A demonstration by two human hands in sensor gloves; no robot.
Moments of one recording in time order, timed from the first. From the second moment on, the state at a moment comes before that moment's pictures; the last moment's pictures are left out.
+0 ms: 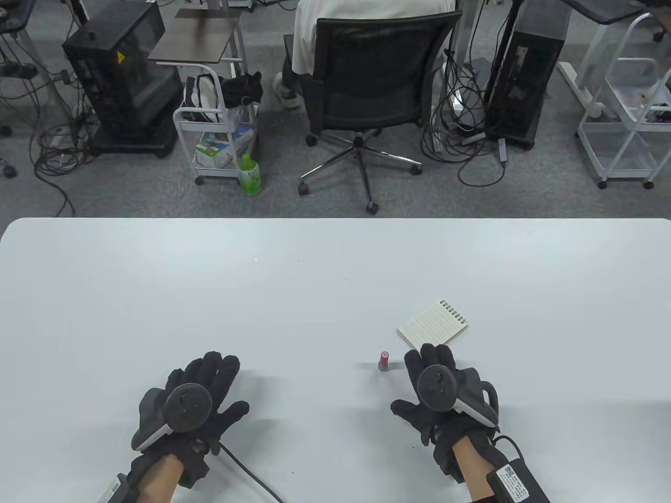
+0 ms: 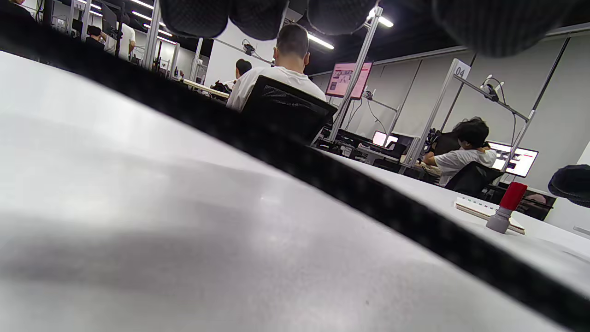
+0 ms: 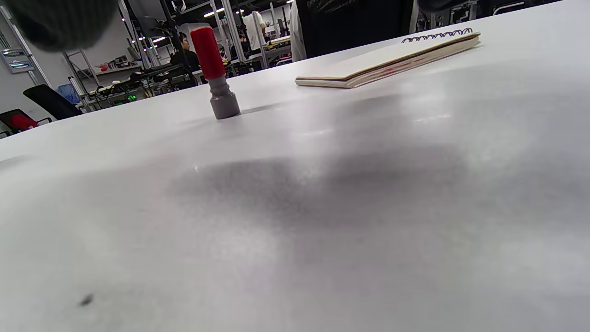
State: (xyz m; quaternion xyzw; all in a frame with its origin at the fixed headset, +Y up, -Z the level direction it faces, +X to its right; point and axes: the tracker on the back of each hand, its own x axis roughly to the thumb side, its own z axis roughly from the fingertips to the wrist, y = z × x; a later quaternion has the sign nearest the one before) left_hand -0.279 -0.755 -0.273 -0.02 -0.16 0.15 0.98; right_hand 0.157 -0.771 -0.292 0.11 0.11 0.98 0.13
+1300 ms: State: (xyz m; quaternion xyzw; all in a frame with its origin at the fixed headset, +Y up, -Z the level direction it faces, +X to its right) left_hand -0.289 -0.760 -0.278 -0.04 -0.13 0.17 0.98; right_hand 0.214 -0.729 -0.375 -0.03 0.10 0.99 0.13
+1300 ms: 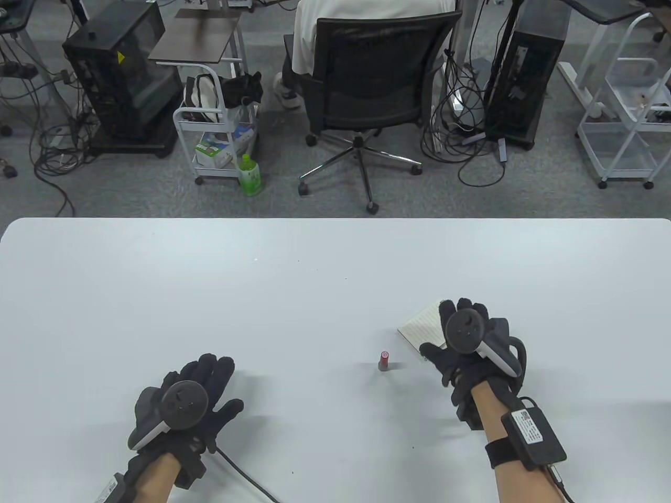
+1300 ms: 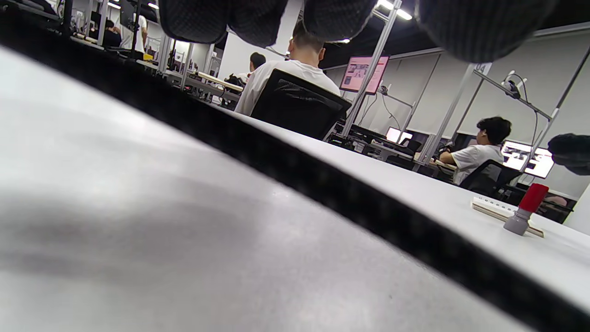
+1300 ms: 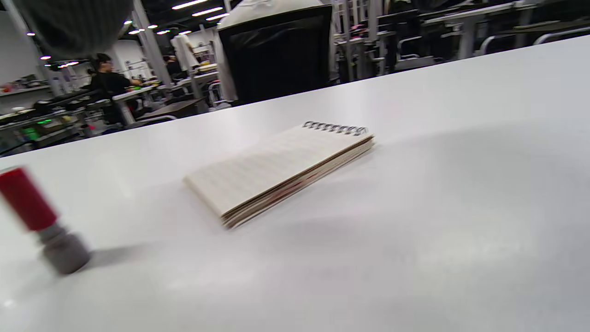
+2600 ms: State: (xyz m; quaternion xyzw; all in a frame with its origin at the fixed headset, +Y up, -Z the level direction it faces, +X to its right) left_hand -0.299 -0.766 -0.284 -0.06 -0.13 0.17 0.97; right_hand 0.227 -0.779 -0.454 -0.16 0.11 0.97 0.11
